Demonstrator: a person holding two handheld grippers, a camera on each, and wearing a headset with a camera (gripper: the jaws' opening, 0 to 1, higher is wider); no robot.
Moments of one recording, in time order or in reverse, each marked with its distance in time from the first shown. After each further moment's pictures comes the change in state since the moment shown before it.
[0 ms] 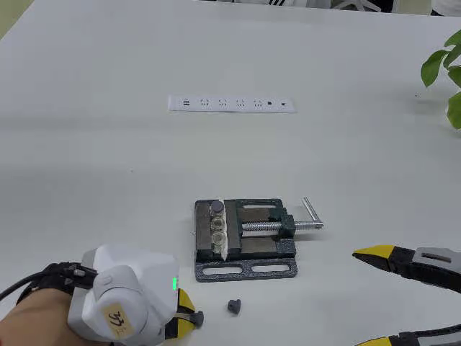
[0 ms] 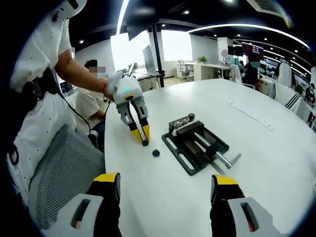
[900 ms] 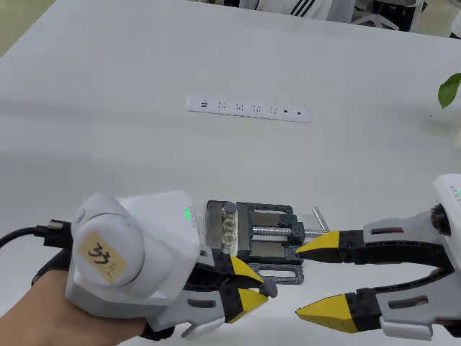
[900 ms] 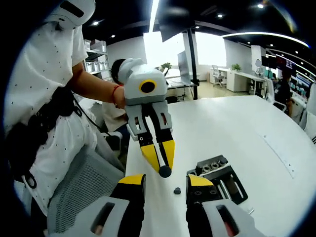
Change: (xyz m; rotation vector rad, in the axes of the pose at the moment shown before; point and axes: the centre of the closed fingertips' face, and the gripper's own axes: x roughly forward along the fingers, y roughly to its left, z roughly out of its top) left arm -0.065 0.000 0.133 -0.283 -0.442 0.040; right arm 0.028 0.049 0.095 -0.179 0.018 0.265
